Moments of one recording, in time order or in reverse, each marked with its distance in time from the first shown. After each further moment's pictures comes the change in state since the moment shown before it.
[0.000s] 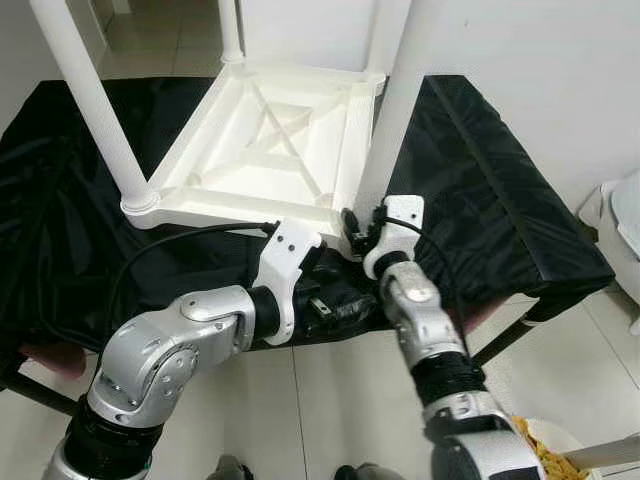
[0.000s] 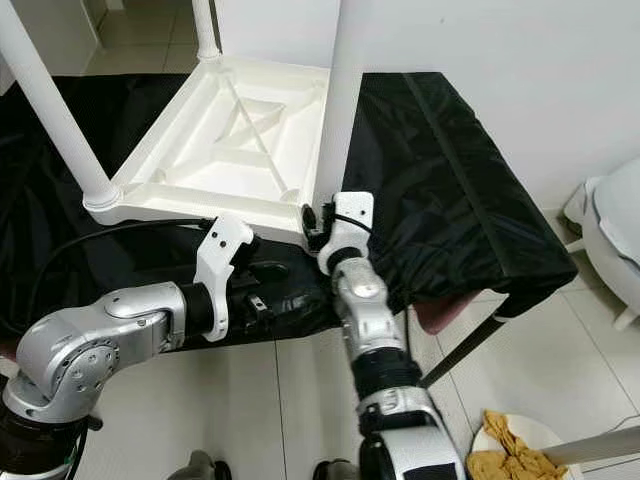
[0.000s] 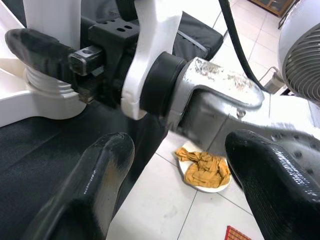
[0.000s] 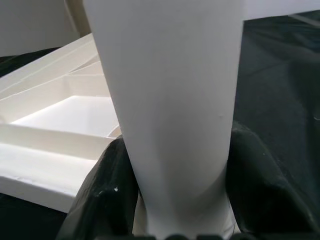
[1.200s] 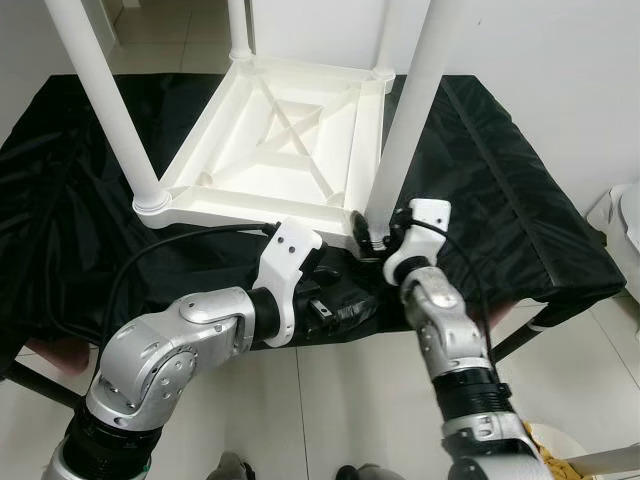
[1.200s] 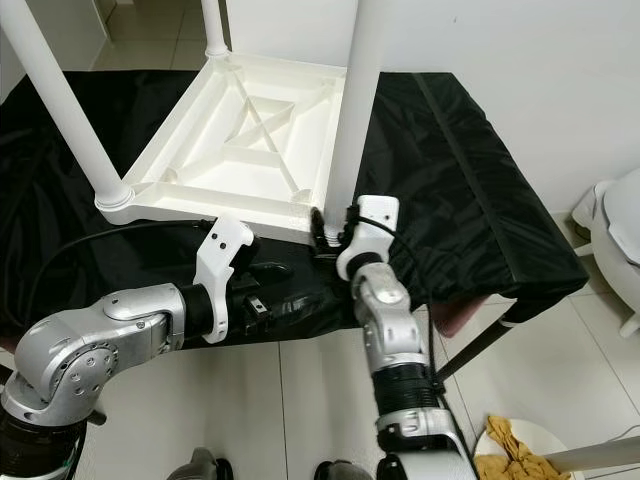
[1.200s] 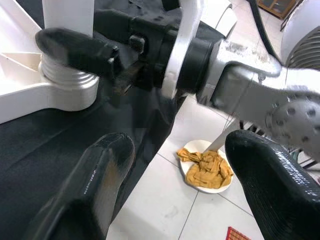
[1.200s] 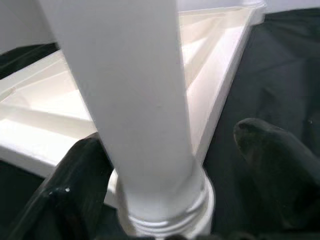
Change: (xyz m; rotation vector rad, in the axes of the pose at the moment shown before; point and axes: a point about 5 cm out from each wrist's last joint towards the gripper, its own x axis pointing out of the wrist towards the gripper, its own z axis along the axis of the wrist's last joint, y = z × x) left arm -0.001 -0.002 0.000 0.006 -0.002 -0.003; right arm -0.008 -0.047 0.010 -0.038 0.033 0.171
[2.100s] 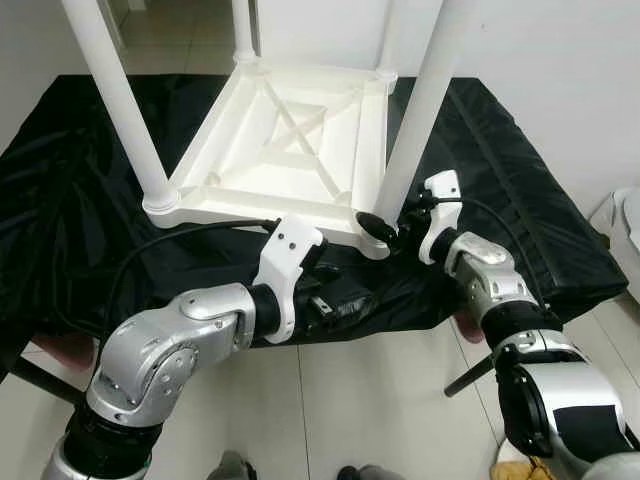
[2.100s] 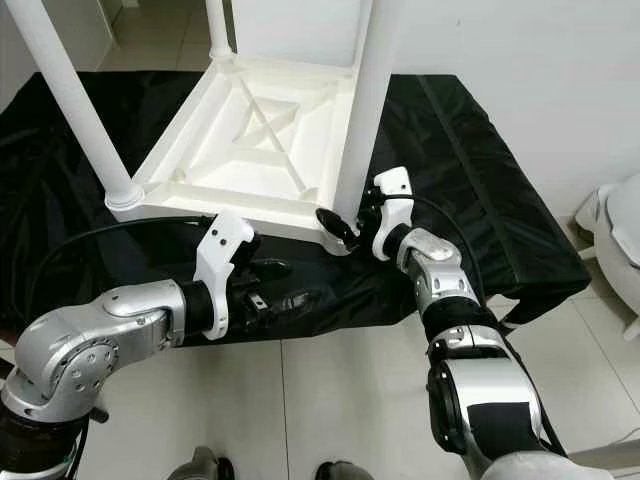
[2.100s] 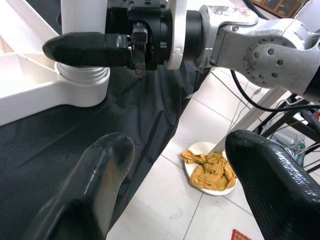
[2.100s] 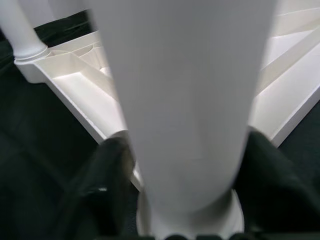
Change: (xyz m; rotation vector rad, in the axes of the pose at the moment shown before) left arm 0.000 0.002 0.004 0.016 -0.003 0.005; right arm 0.027 -0.031 0.007 -0.124 0.118 0.436
